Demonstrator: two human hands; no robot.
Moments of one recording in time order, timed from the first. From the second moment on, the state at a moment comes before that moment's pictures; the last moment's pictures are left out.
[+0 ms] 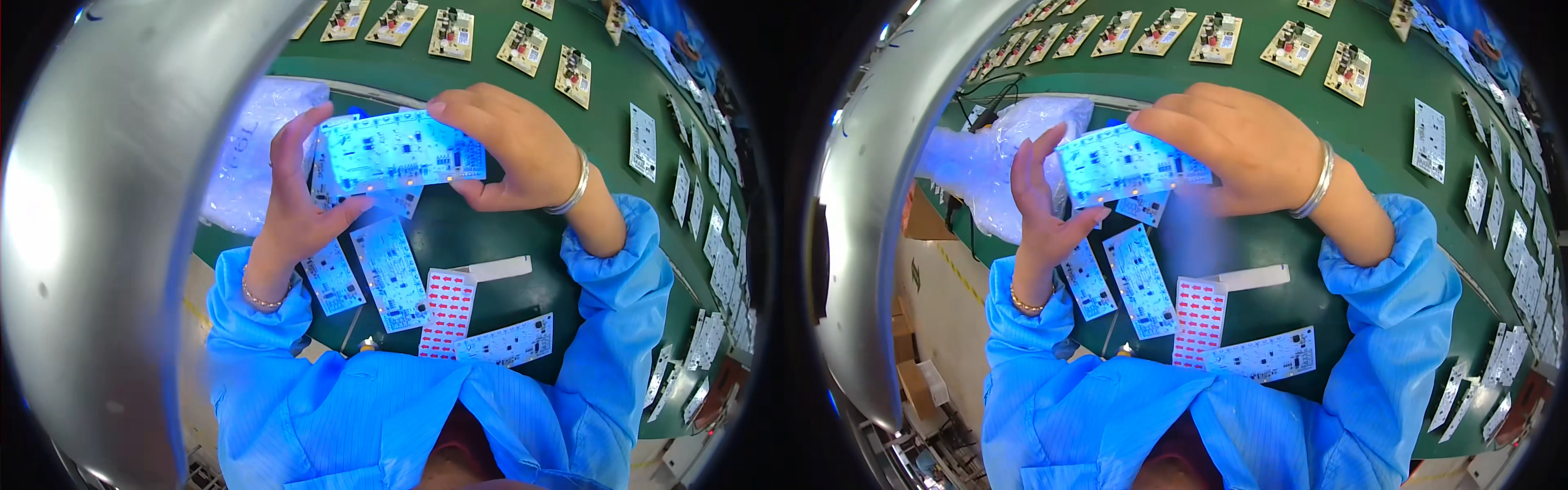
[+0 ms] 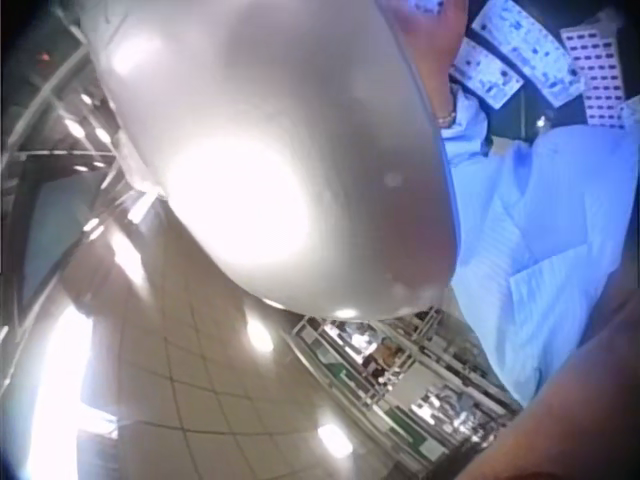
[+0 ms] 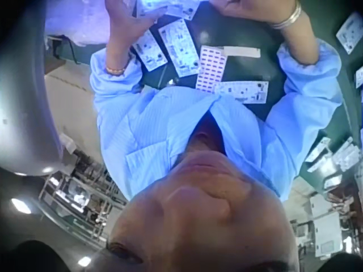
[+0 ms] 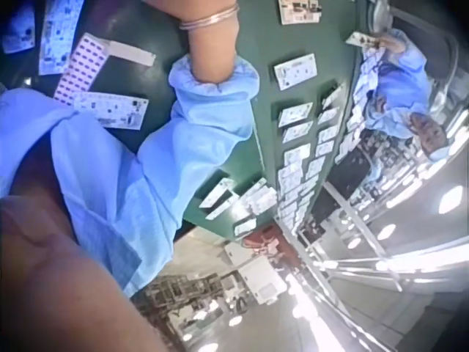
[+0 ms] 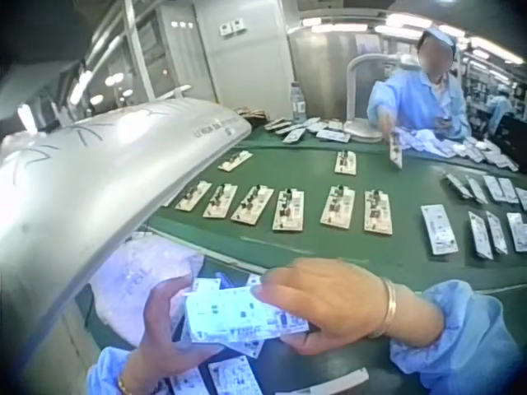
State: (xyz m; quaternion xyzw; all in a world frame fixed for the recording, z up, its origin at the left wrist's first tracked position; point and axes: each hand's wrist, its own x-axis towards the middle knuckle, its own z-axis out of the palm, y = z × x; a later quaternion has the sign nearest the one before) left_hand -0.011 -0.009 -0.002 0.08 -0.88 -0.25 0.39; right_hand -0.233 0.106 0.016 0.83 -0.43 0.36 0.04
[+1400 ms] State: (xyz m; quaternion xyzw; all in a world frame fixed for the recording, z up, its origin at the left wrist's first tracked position) left_hand -0.005 0.002 -0.005 0.12 -0.83 -0.39 0.37; right_hand -0.227 0.119 0.004 0.69 -0.50 0.52 -0.07
